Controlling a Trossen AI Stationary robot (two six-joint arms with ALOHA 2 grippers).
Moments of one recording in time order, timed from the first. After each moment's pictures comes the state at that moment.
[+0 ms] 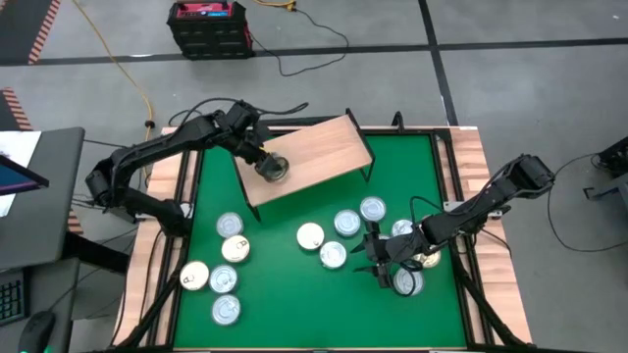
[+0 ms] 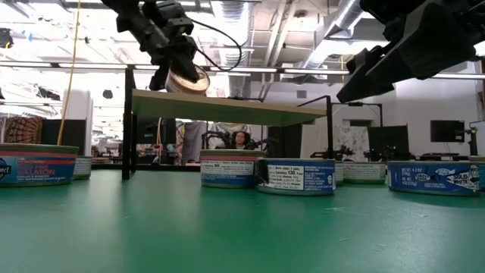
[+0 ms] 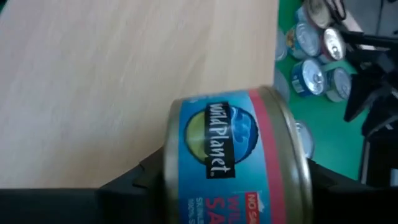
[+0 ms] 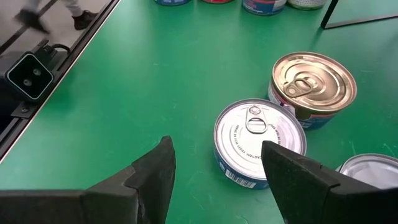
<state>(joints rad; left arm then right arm) 0.62 1.36 1.19 -0.69 0.43 -0.22 0.46 1.36 0.61 0.17 0.24 0.19</state>
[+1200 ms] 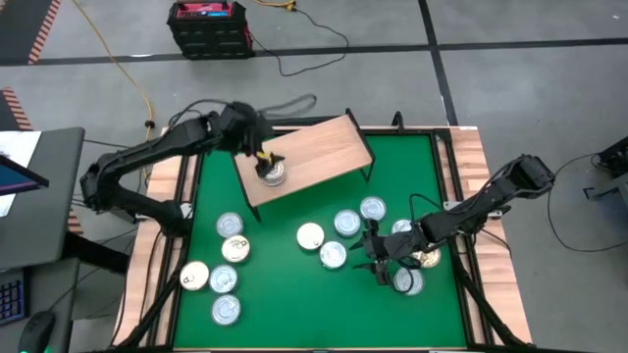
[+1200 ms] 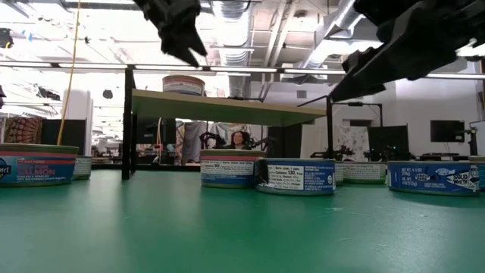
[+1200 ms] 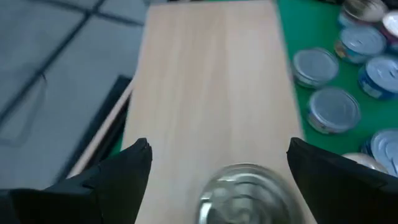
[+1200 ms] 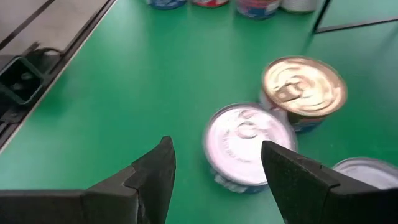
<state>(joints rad) 0.42 1.29 1.32 -0.68 -0.04 0.09 0.42 1.36 0.61 0.19 0.24 0.16</state>
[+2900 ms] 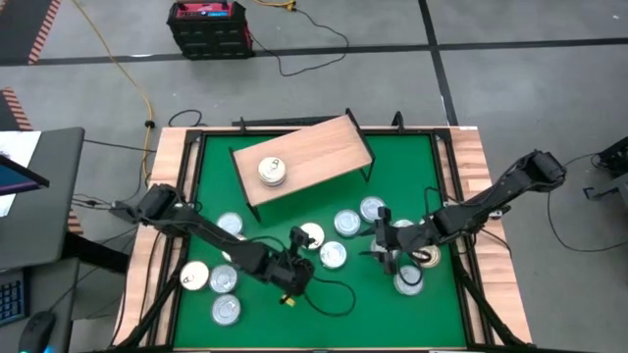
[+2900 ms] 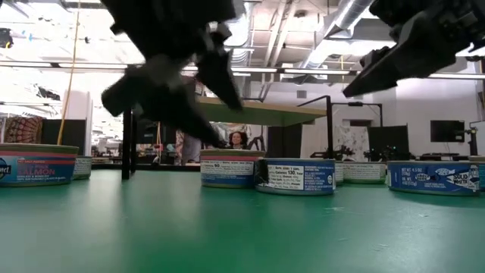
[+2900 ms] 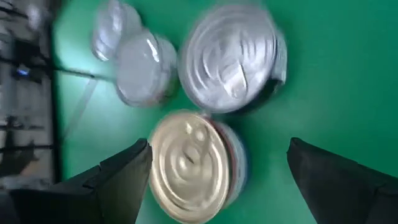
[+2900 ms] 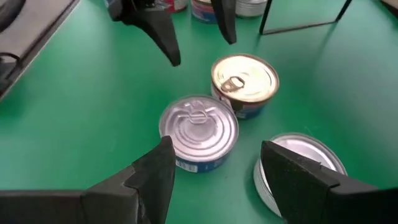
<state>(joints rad) -0.44 1.88 1.27 -0.41 -0.68 0.19 0.43 1.18 0.53 0.08 0.37 0.19</state>
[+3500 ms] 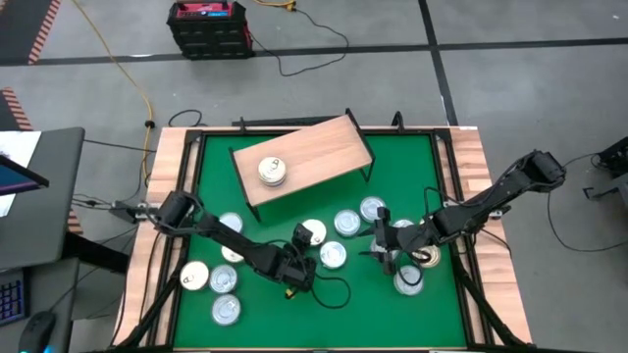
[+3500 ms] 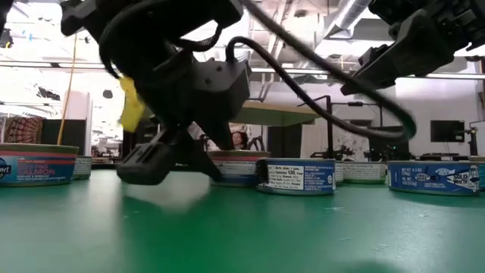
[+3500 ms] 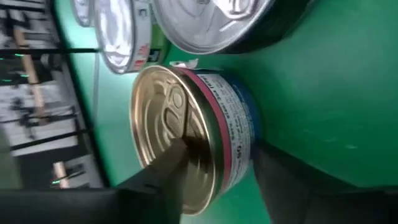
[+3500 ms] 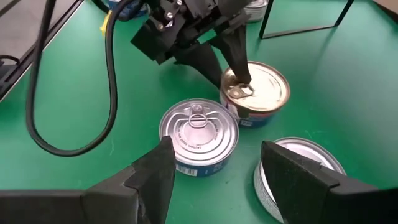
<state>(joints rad) -0.41 2.04 1.27 -0.44 -0.83 0.32 0.43 1.19 0.53 0.11 0.37 0.18</state>
